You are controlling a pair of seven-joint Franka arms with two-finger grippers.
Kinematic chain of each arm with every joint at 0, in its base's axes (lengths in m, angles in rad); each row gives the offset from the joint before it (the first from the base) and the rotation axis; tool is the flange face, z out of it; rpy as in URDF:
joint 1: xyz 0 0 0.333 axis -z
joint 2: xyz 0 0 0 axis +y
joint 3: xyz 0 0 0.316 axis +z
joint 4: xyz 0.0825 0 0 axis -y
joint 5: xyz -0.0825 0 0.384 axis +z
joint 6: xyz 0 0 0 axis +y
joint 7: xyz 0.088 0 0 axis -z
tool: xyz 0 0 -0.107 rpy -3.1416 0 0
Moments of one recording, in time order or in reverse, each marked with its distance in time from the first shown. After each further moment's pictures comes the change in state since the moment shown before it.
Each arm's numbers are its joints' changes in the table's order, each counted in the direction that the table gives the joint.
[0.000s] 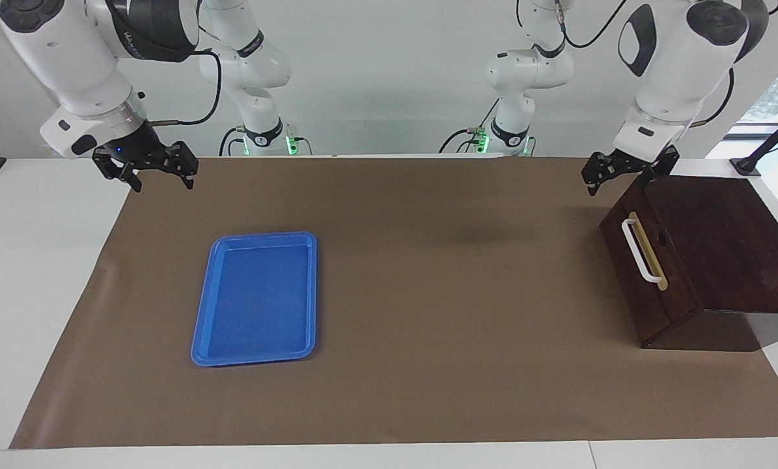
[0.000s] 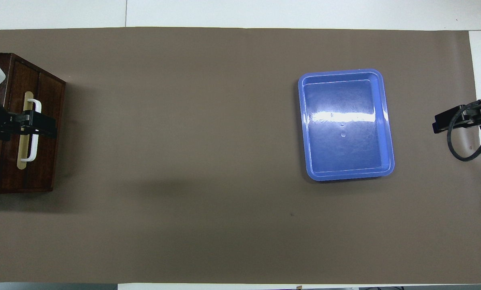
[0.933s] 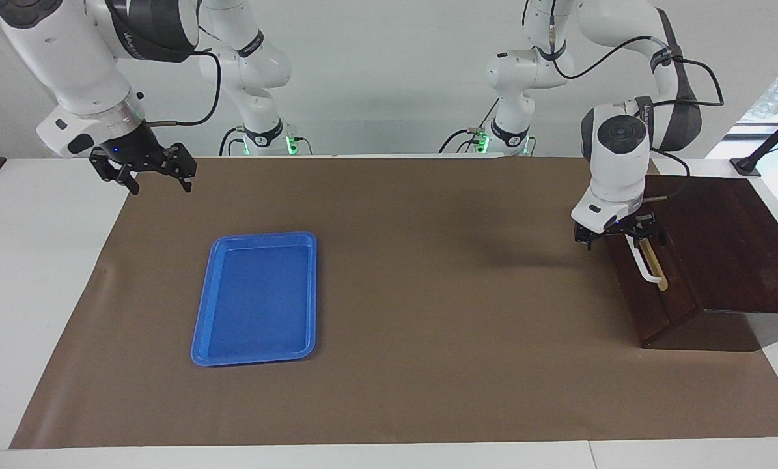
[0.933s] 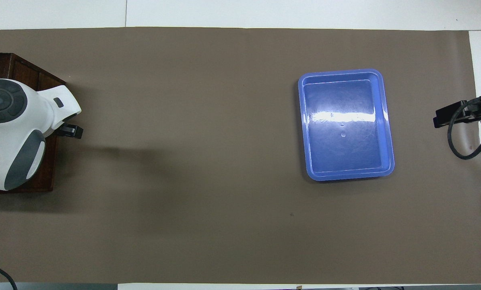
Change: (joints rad) left arm -0.051 0.096 0.017 -0.292 0.288 -0.414 0.005; right arm 0.000 0.000 -0.001 -0.001 0.000 -0.012 0.000
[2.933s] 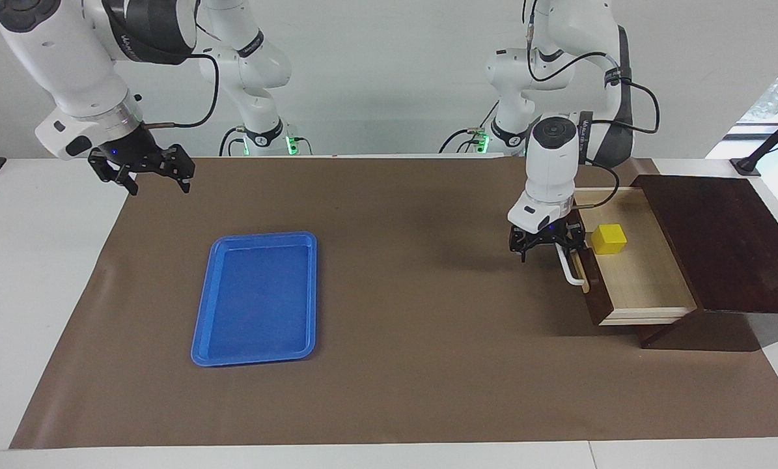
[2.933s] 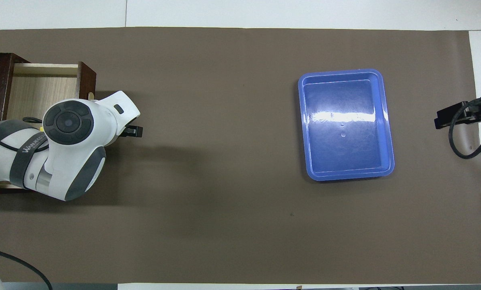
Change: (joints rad) left arm 0.196 0.014 -0.022 -0.016 -0.158 -0.073 -0.260; right arm 0.001 0.000 -0.007 -0.008 0.000 0.000 0.000
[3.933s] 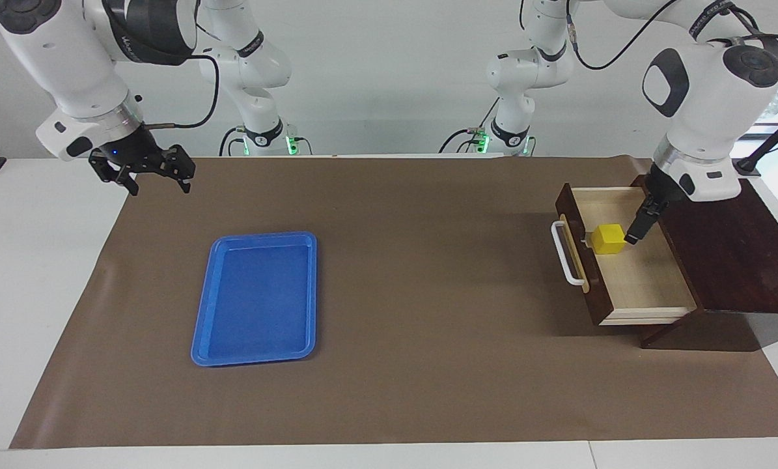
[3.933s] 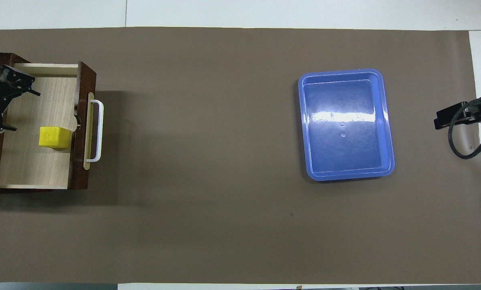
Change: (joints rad) left arm -0.259 -0.007 0.045 0.323 -0.226 0.336 -0.719; right arm 0.000 0.000 0.000 -0.003 0.000 0.000 0.000
